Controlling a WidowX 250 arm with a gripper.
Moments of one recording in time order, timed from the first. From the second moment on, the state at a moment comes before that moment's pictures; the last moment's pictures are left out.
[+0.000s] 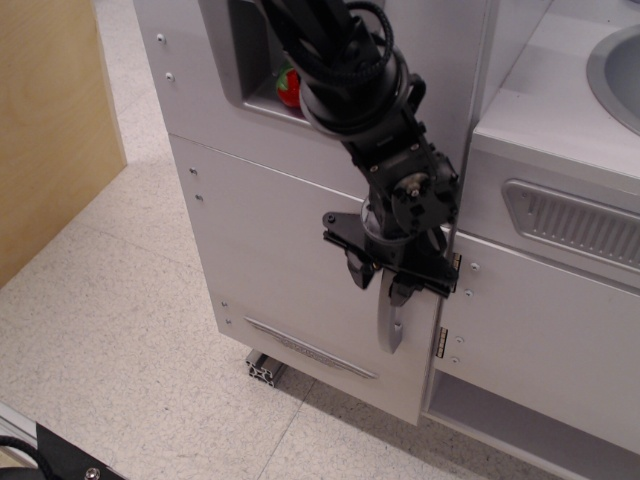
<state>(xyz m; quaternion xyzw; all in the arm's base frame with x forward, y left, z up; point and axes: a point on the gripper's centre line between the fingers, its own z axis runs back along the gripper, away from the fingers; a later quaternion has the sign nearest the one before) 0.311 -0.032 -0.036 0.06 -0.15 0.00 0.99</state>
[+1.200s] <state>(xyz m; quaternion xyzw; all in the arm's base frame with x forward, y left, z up) 0.224 0.009 0.032 0.03 -0.14 -0.06 0.99</state>
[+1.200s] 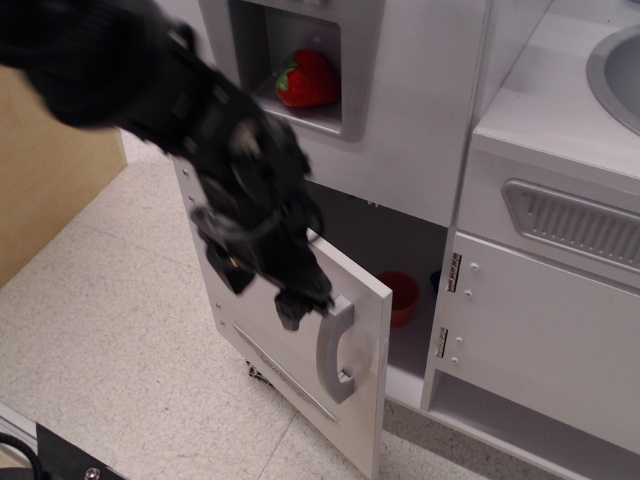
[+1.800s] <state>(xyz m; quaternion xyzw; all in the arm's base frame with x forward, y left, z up) 0.271 -0.021 0.049 0.01 -0.15 -0.03 0.99</state>
